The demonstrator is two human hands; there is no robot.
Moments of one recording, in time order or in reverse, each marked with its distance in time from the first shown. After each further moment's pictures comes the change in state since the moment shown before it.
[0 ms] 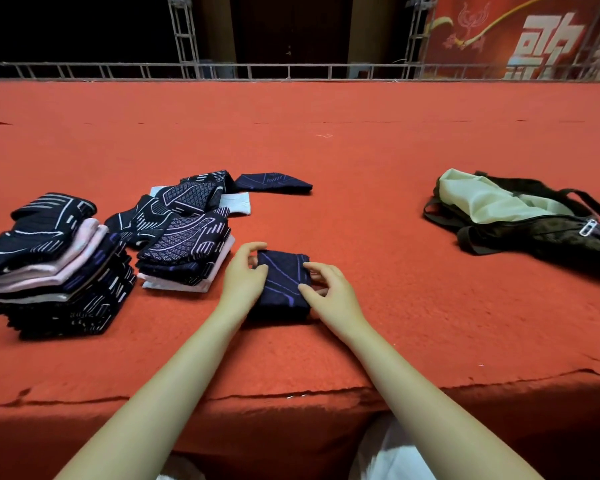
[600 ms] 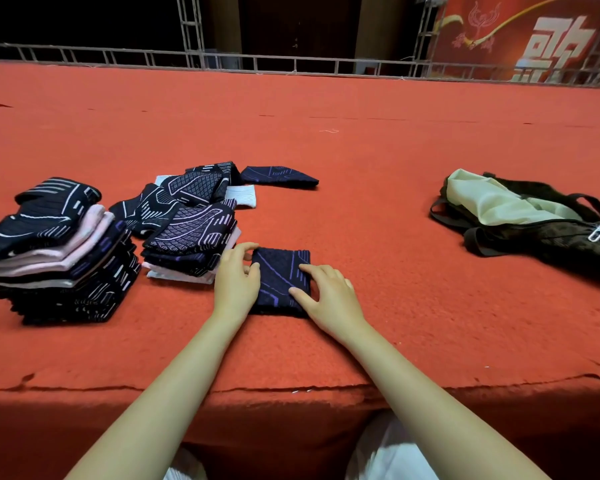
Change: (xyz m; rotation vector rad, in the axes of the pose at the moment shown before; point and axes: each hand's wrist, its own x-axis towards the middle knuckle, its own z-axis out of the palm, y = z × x) left_hand -0.002 -0.031 -0.013 0.245 0.137 0.180; right_hand -0.002 -0.001 0.009 -0.563 -0.103 -0.099
